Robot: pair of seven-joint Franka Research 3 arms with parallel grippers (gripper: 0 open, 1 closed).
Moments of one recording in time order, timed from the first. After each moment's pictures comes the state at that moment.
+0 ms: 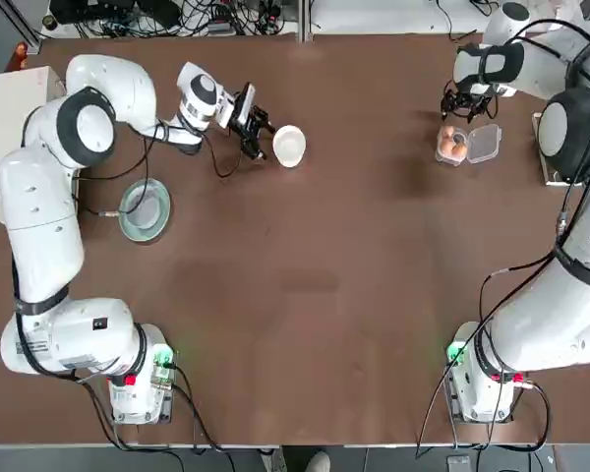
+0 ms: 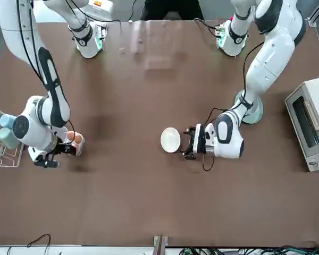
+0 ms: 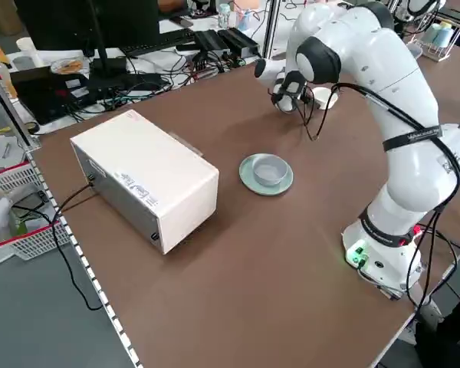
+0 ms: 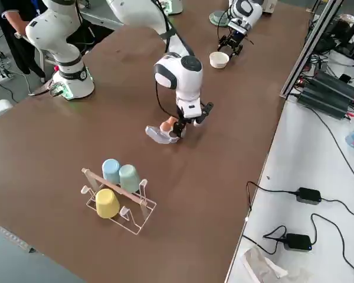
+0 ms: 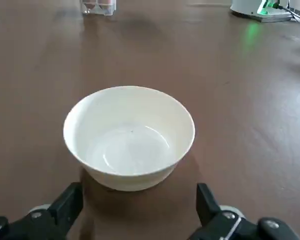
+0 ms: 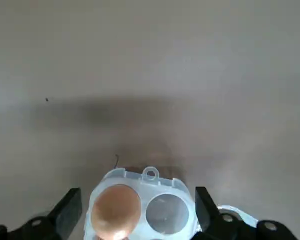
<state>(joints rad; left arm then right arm) 0.09 0.93 -0.54 -1.67 -0.80 2.31 2.13 0.09 0.49 -0.15 -1.95 0.12 2.42 -0.05</state>
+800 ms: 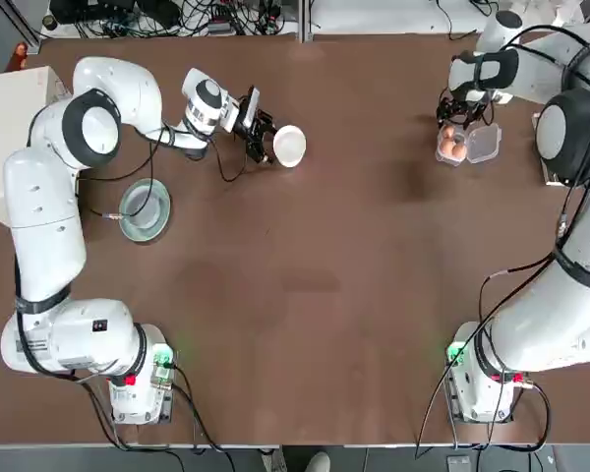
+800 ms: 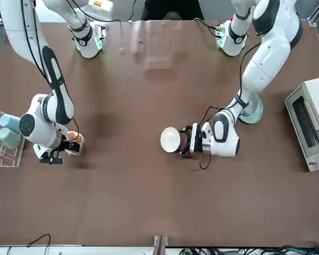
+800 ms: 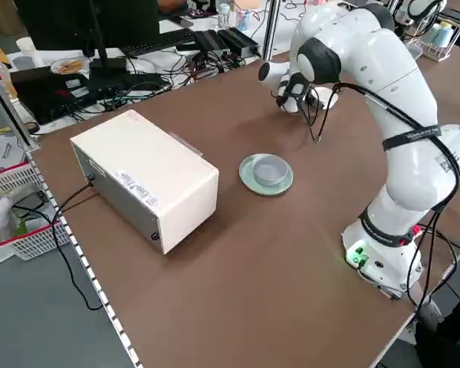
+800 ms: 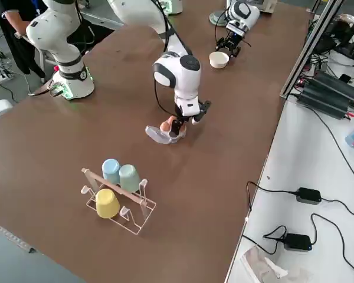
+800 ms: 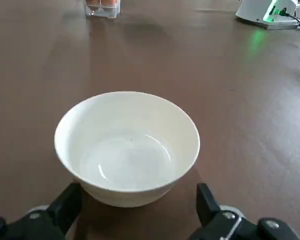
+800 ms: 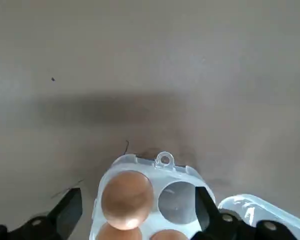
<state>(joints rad) 0.06 0.94 -0.54 -1.67 -0.84 2.33 2.13 0.12 0.48 -0.15 -2.00 0.13 2.44 -0.05</state>
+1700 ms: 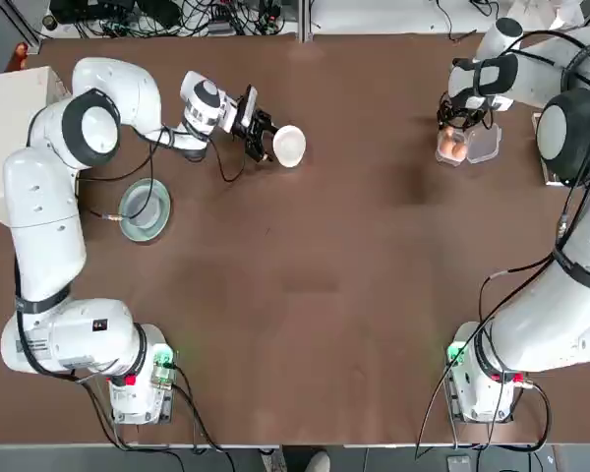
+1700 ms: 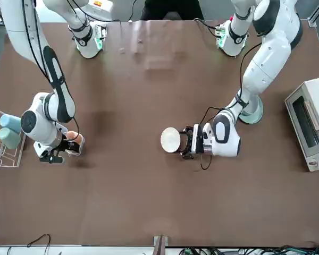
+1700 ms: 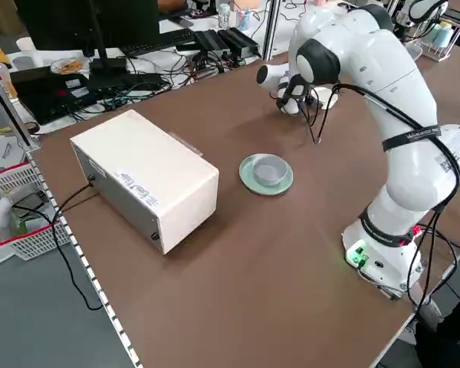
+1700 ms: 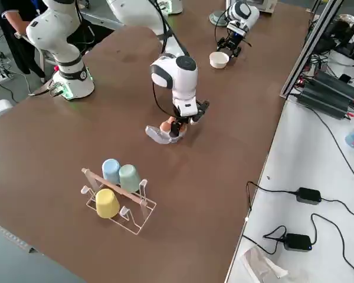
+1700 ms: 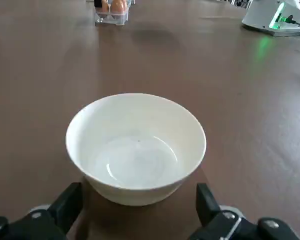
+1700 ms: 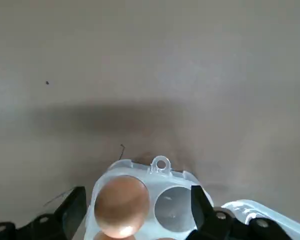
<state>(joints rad) 0.07 0.95 -0.54 -1.67 -0.90 2.33 2.18 0.12 0.47 -0.16 -2.04 0.13 2.53 -0.05</state>
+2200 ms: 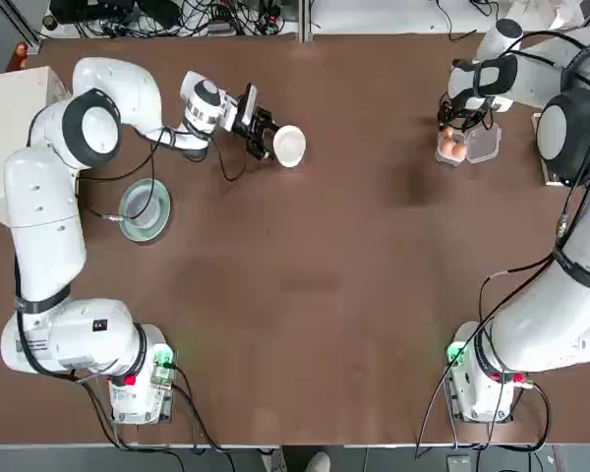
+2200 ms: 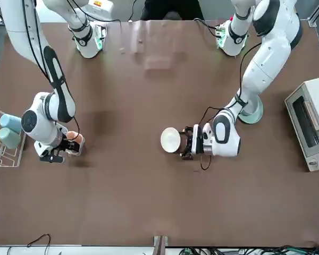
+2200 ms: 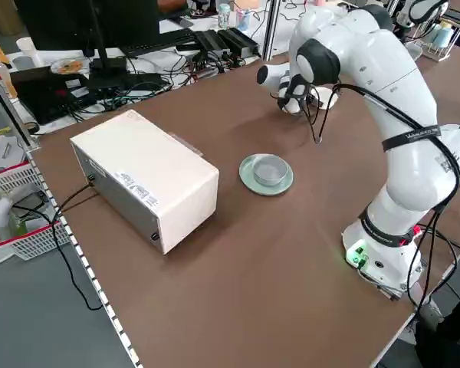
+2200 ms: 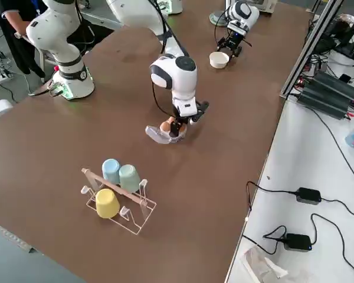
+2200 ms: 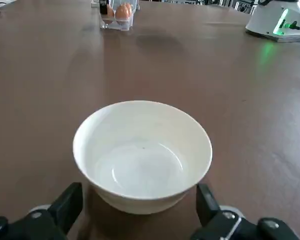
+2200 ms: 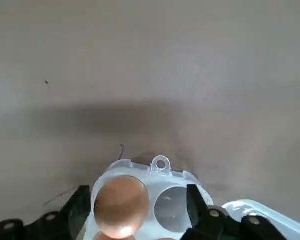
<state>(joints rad) 0.07 0.95 -0.54 -1.66 -0.93 2.34 2.18 0.12 0.47 -0.16 -2.04 0.13 2.53 -0.05</state>
